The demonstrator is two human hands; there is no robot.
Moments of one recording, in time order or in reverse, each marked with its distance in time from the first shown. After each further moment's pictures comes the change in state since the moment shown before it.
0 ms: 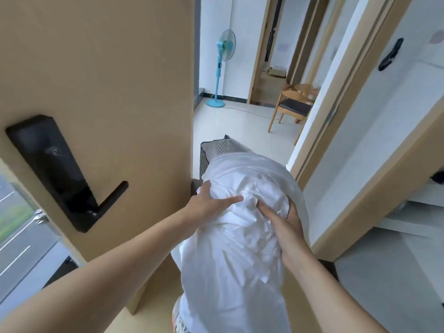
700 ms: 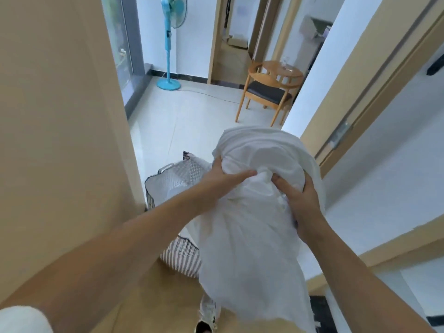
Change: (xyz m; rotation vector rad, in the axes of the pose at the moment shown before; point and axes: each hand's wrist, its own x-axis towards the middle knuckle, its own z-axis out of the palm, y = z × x) left_hand 0.511 0.205 0.018 -0.047 -0.159 0.126; right_hand 0.510 -0.082 0.023 -0.124 0.242 -0.074
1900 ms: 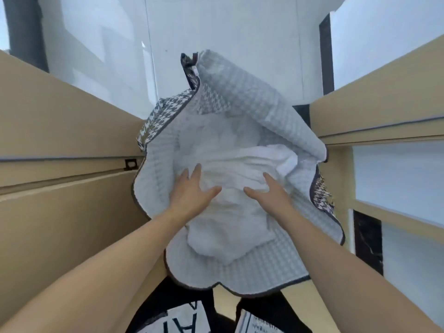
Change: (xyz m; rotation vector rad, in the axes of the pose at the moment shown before) left_hand 0.358 -0.334 -0.097 0.737 -0.294 -0.649; right_hand 0.254 0.368 0.238 -0.542 -0.459 0.925
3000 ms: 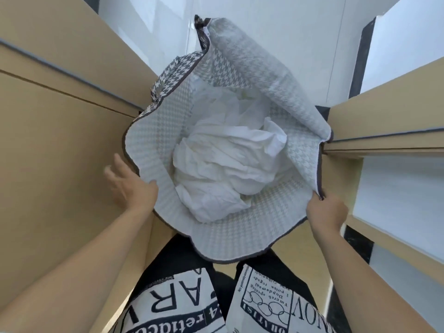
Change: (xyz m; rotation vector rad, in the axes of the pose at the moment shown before) left_hand -0.115 -0.062 0.071 -0.230 0.705 -0.562; right_hand -0.056 0.108 -0.123 -0.091 0.531 -0.017
